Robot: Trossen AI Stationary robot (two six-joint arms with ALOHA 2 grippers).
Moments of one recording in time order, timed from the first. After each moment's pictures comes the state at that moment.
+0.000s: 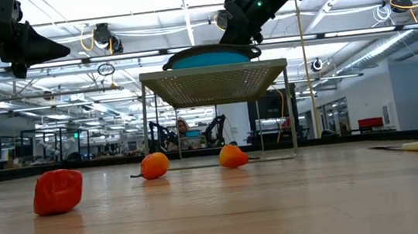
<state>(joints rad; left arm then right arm) 0.25 0.03 0.31 -0.34 -0.24 -0.17 -0.53 1.54 1.34 -0.27 -0.08 -0.10</state>
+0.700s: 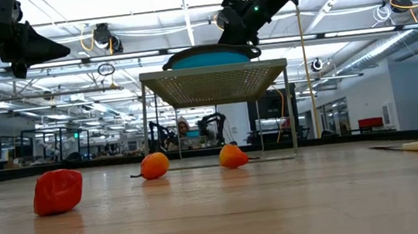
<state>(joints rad) 0.25 0.03 0.31 -0.34 -0.24 -0.17 -0.53 1.57 1.34 -0.23 -0.08 -0.15</state>
